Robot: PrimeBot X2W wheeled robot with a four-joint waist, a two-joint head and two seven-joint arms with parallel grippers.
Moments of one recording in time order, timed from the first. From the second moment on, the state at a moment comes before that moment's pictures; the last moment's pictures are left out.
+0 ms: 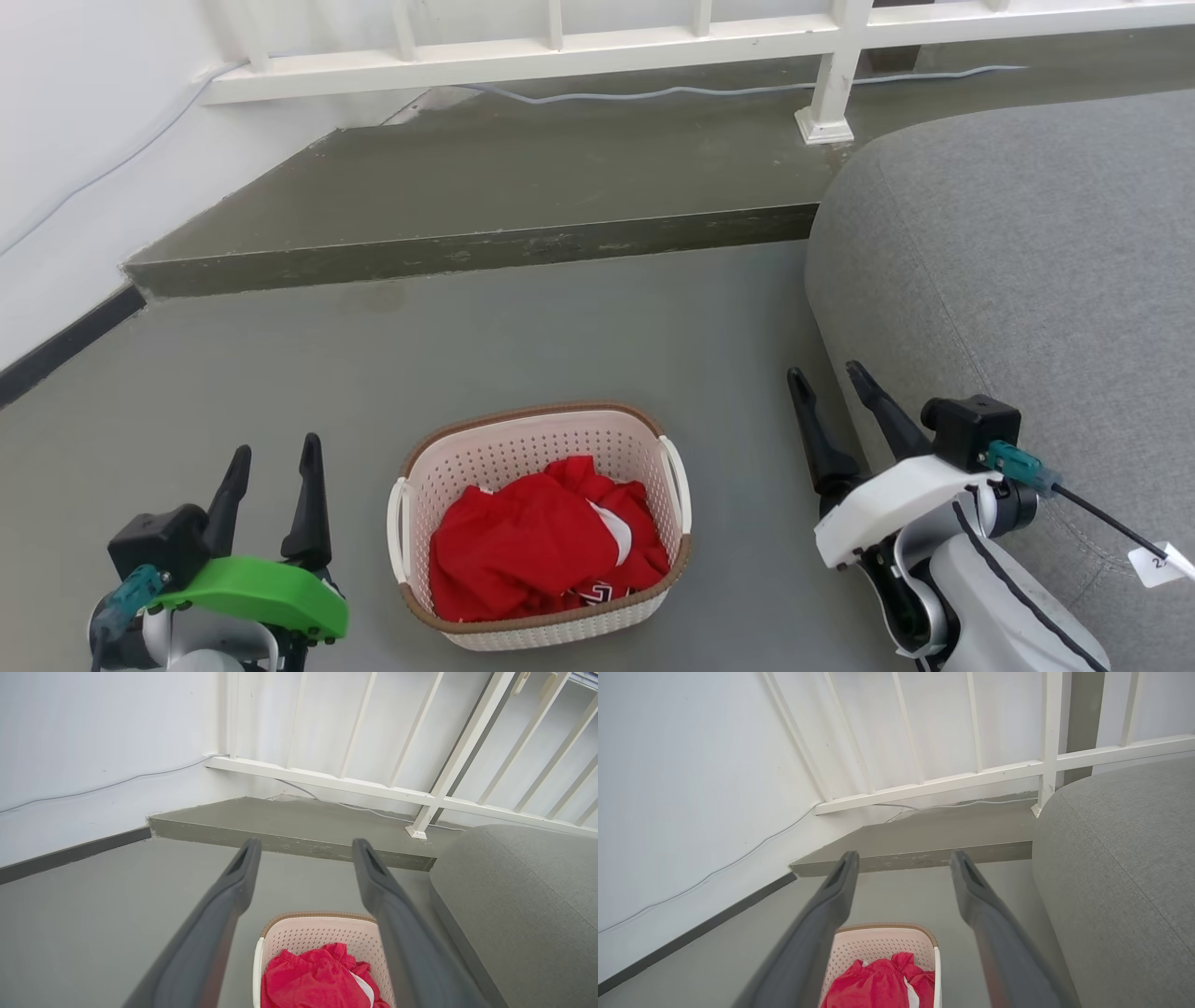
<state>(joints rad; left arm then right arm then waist) -0.07 0.13 -0.18 0.28 -0.51 -0.03 -0.25 -0.19 -0.15 0.48 0.35 0.52 -0.05 -0.25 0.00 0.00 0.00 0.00</state>
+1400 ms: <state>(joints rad) 0.00 0.09 -0.12 0.22 -0.42 -0.06 -0.25 -0.12 -0.13 0.41 0.31 0.41 -0.03 -0.25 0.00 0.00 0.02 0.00</state>
